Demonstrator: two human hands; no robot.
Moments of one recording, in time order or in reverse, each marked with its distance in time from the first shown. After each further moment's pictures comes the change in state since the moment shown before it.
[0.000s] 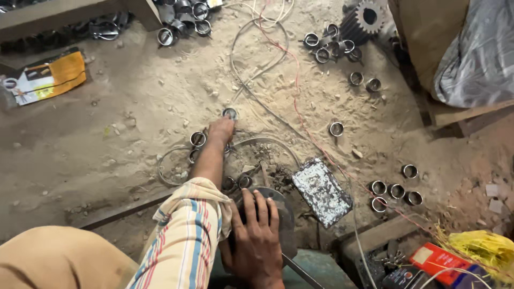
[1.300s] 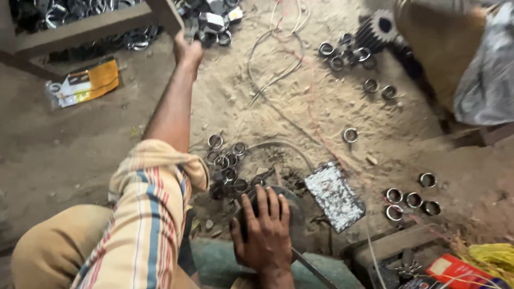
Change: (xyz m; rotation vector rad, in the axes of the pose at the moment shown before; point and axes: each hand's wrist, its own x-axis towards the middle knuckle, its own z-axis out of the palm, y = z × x) left_hand 0.038 -0.095 -0.248 -1.165 0.967 -0.089; right_hand -0.001 -0.001 0.003 0.020 0.132 -0.010
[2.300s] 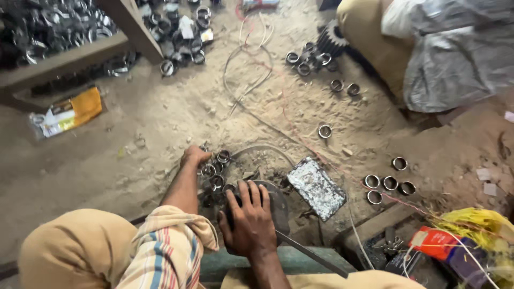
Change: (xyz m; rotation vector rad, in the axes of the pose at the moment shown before) left_hand -0.226 -0.070 -0.056 1.000 -0.666 -0.663; right_hand -0.001 -0.004 -0.007 0.008 0.007 -0.002
